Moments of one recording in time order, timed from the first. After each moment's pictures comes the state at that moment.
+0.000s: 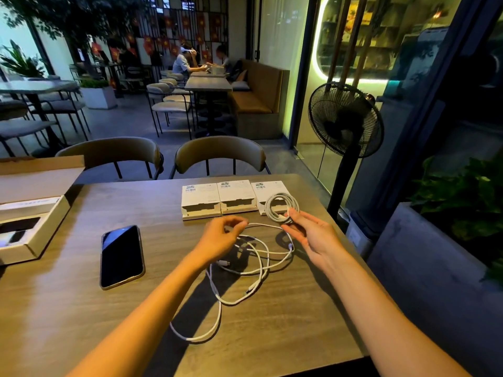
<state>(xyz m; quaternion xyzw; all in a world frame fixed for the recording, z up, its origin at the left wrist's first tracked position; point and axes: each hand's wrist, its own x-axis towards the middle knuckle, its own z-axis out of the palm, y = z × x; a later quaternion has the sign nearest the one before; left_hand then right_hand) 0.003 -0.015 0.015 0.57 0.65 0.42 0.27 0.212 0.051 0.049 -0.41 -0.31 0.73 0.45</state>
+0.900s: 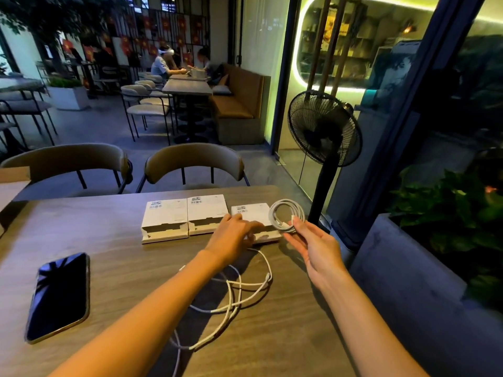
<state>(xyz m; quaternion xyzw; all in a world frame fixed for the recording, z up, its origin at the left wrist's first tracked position) 0.041 0.103 -0.003 0.77 0.60 0.21 -0.06 0.248 0.095 0.049 -0.41 -0.30 0.68 0.53</state>
